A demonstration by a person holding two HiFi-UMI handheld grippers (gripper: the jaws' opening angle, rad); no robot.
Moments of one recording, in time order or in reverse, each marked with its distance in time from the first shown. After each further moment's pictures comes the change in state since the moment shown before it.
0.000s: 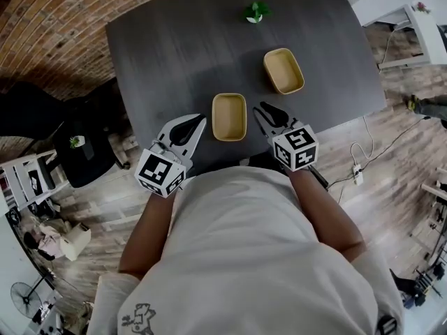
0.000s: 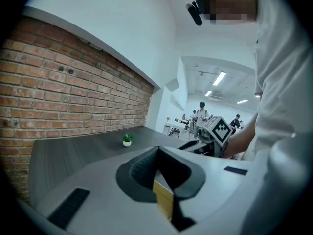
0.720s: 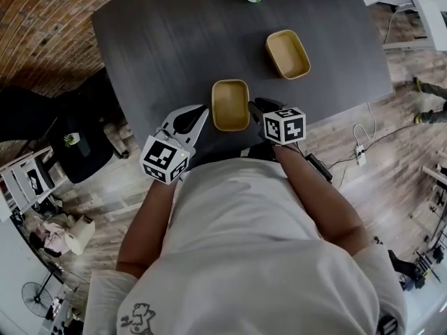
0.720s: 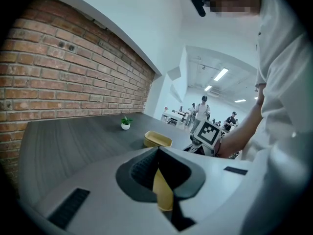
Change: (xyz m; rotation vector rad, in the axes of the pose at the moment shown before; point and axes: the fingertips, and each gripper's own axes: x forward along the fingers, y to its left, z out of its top) left arm 0.024 0.018 -0.063 -0.055 0.129 -0.053; right arm 0.056 -0.016 -0.111 0.336 0.305 -0.057
